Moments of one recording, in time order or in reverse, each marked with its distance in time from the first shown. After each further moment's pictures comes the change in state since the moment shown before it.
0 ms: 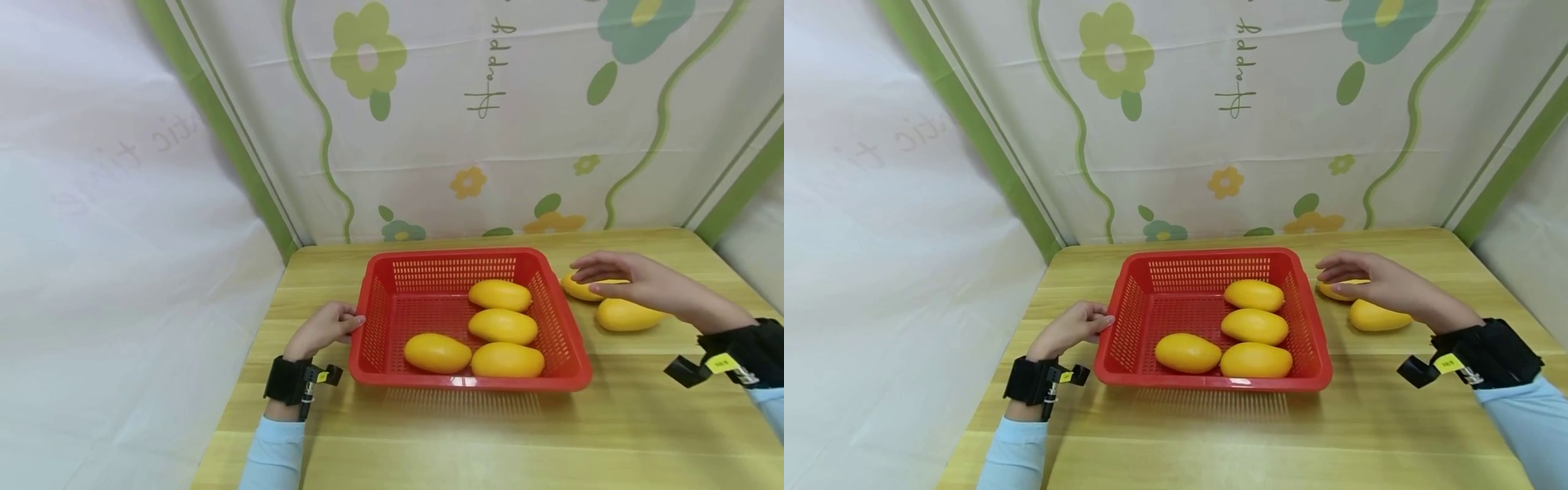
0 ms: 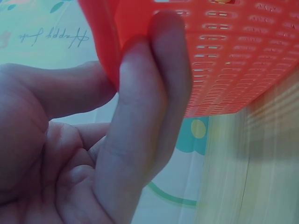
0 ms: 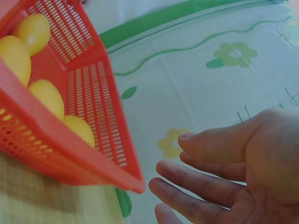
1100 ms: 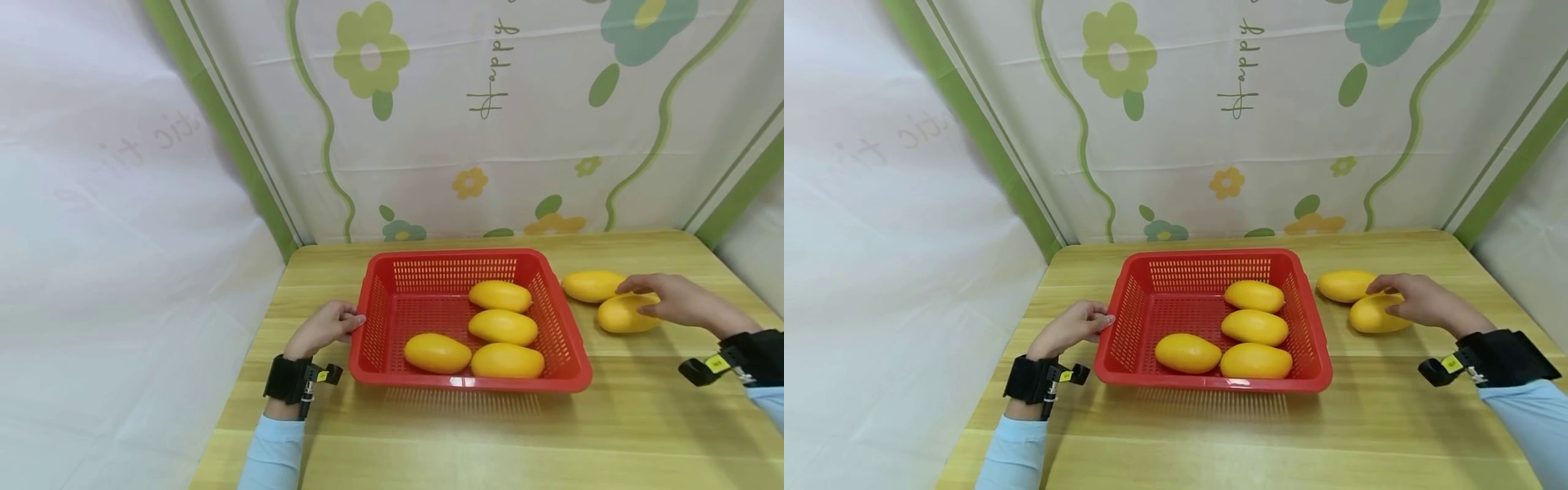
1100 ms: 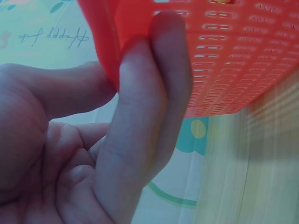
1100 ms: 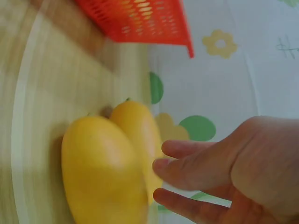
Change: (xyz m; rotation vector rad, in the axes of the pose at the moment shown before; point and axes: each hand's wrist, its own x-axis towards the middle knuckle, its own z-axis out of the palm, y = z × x) left_hand 0.000 -0.001 -0.001 0.012 -0.011 0.019; right_hand -0.015 0.088 -0.008 -0.402 -0.039 0.055
